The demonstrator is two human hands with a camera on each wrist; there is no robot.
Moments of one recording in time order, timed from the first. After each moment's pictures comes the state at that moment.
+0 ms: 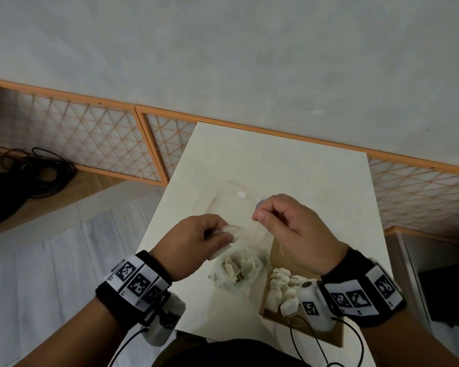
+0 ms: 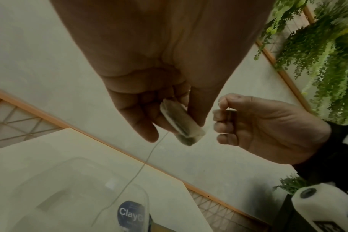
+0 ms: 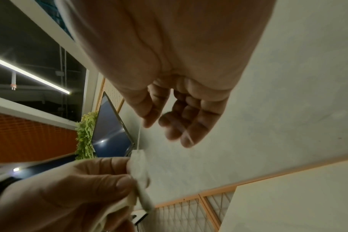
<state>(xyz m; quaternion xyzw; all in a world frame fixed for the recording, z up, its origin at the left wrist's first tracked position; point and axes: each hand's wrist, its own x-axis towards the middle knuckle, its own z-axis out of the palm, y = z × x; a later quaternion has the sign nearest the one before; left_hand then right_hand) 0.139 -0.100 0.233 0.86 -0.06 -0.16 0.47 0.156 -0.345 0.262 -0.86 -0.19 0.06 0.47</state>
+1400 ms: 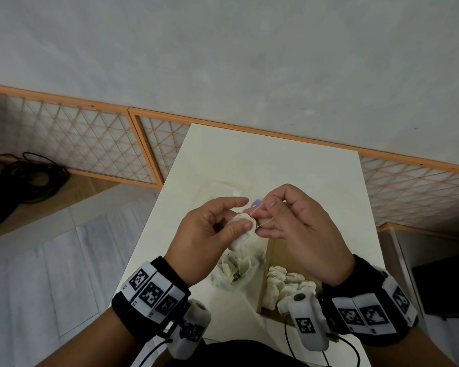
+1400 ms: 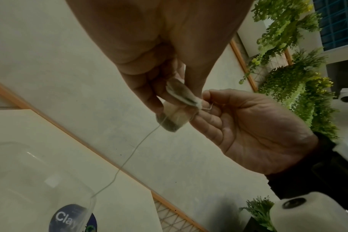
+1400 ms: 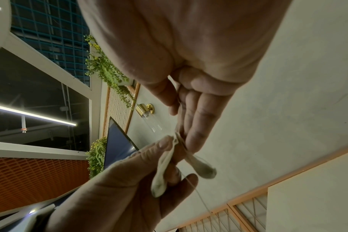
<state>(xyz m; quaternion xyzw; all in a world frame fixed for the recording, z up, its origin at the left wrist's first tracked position) 0.130 -0.141 0.251 0.71 -0.05 -0.05 0.70 0.129 -0.334 0.301 -0.76 -0.06 0.09 0.64</state>
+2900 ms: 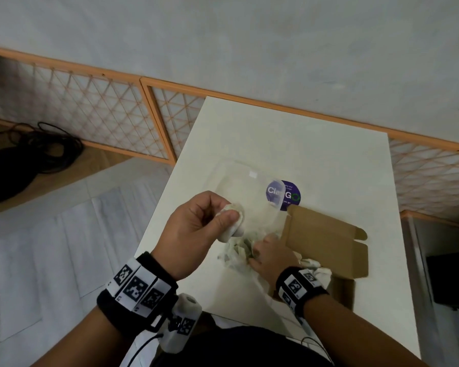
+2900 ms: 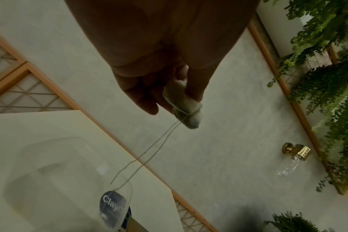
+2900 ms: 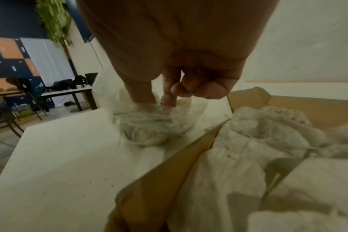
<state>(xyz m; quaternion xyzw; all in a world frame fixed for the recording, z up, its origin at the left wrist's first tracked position) 0.118 -0.098 0.225 0.71 -0.01 -0.06 0.70 0.139 -0.319 0.045 -0.96 -0.13 0.24 0.11</state>
